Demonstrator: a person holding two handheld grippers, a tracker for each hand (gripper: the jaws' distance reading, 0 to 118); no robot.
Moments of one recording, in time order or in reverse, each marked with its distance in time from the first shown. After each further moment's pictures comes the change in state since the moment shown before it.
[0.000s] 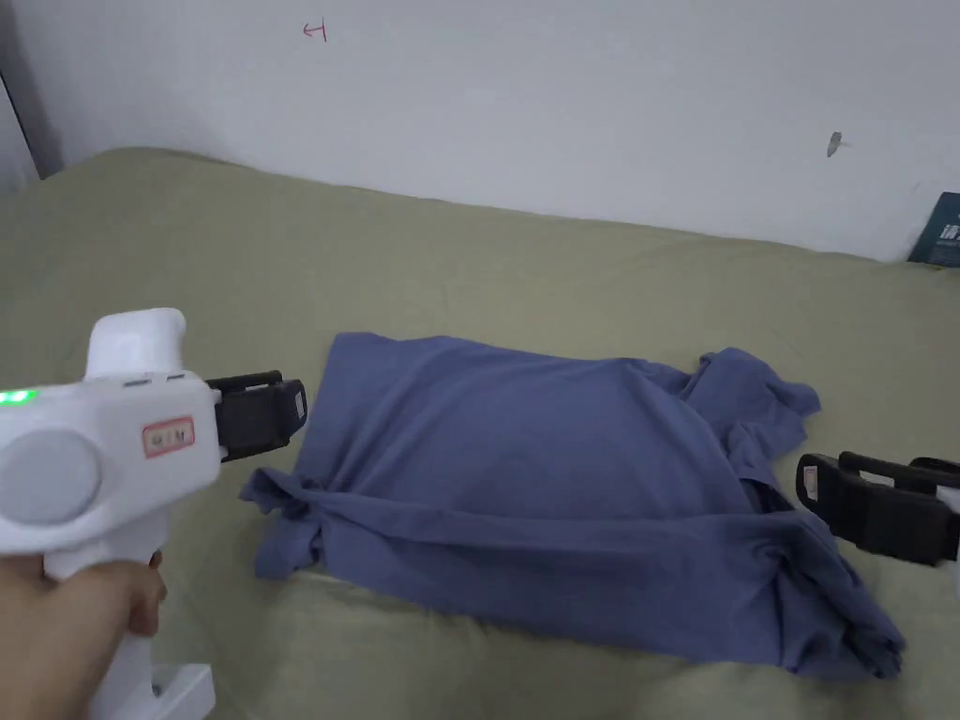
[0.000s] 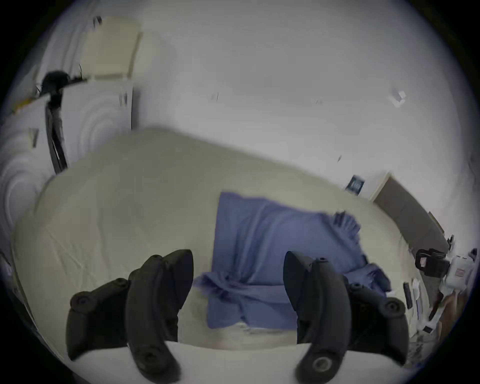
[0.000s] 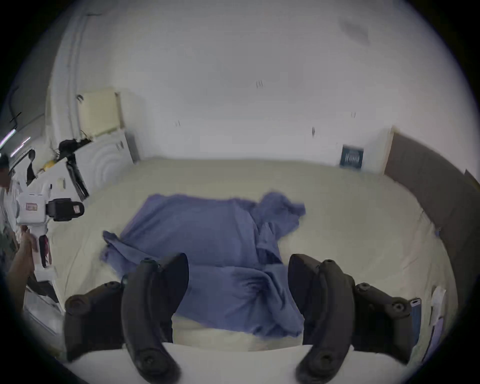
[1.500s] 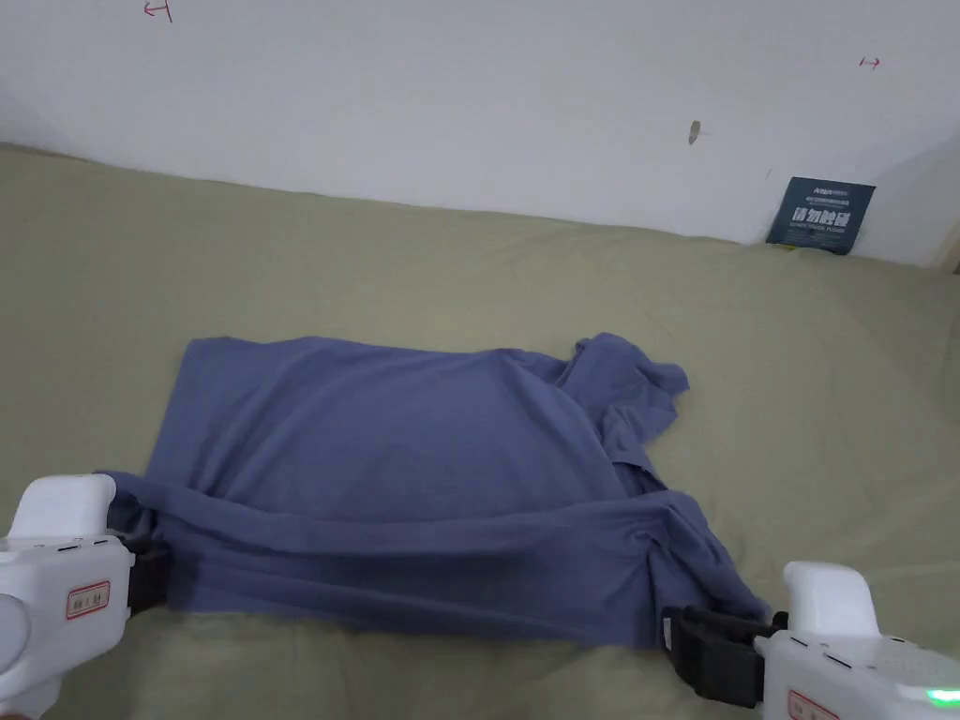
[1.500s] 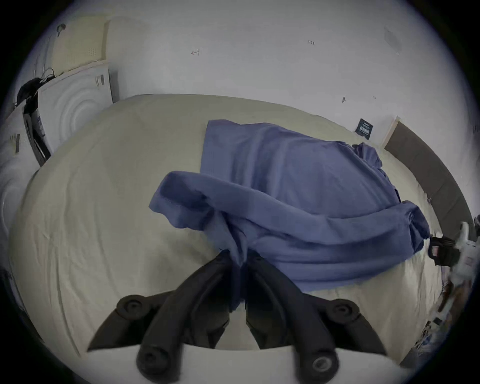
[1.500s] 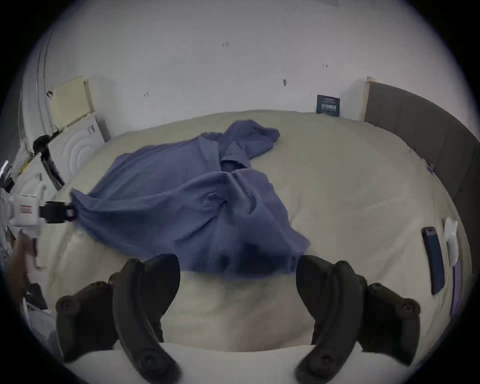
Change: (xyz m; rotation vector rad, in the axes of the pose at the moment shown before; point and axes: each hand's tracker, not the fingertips) left arm 0.002 -0.085 -0.096 -0.334 0.035 -0.118; right arm 0.052 -0.124 -0.070 -0.277 -0.141 -0.114
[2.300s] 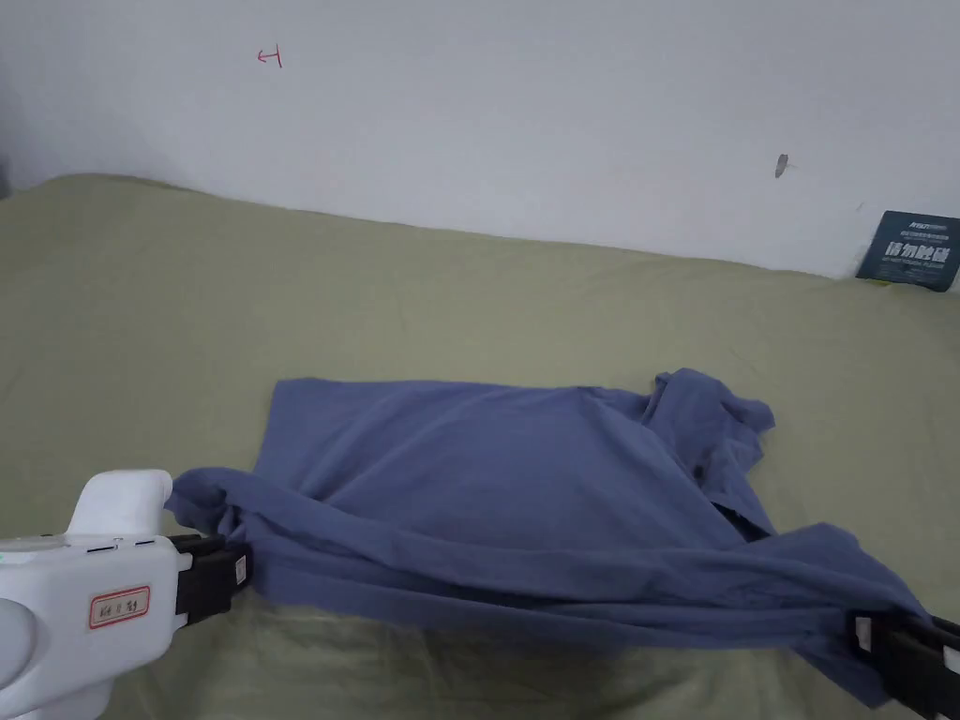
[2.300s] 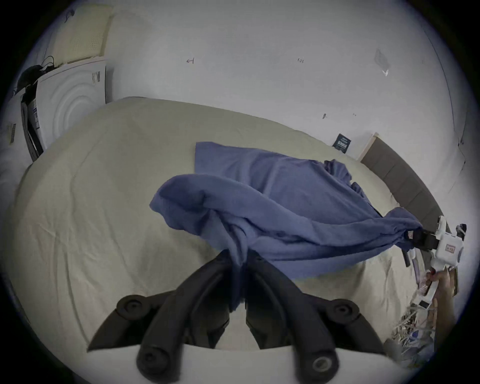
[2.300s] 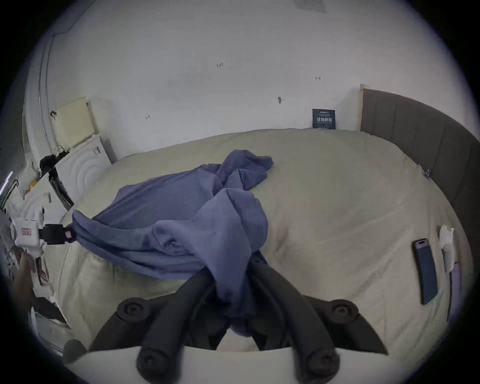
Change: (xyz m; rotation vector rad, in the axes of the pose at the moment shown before) left arm -0.021 0.002 0.066 0.041 -0.145 0.035; right arm 0.018 0.026 0.068 0.100 0.067 -0.058
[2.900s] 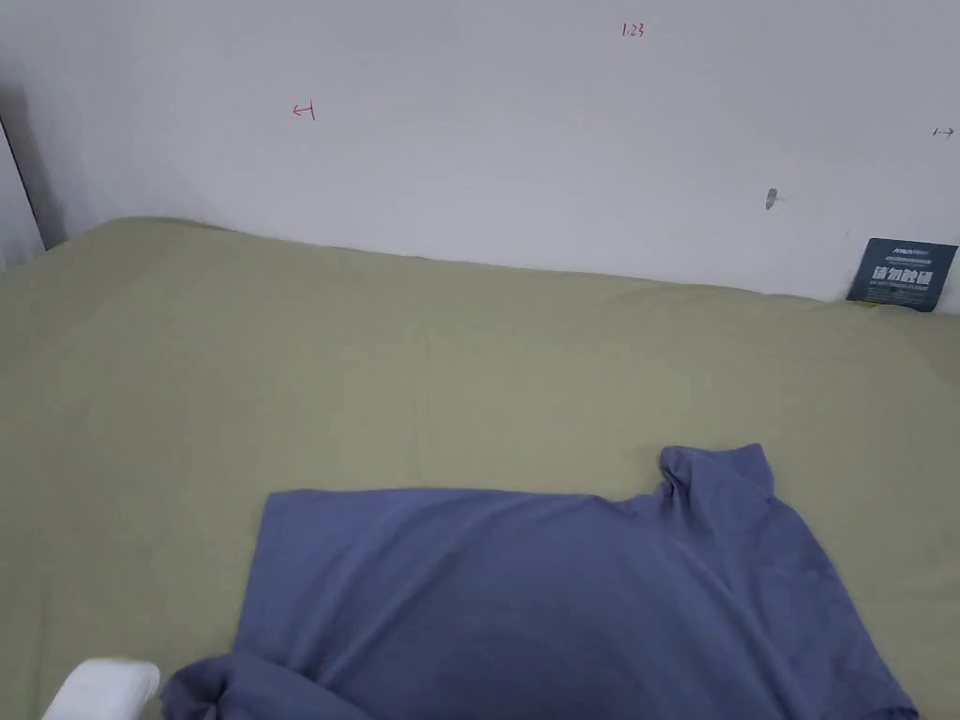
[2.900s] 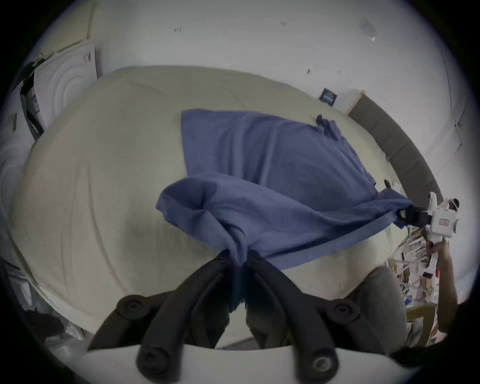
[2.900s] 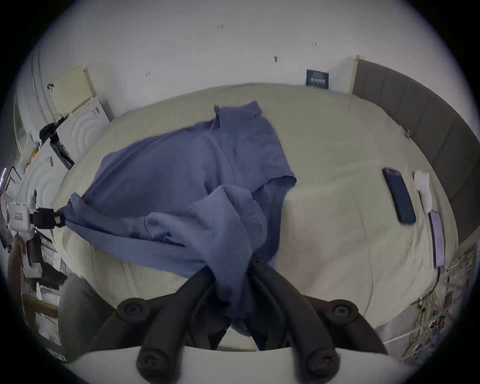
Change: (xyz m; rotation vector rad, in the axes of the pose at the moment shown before) left arm -0.019 -0.113 0.094 -0.273 -0.024 -0.066; right arm 0.000 -0.106 0.103 -0.310 -0.040 0.030
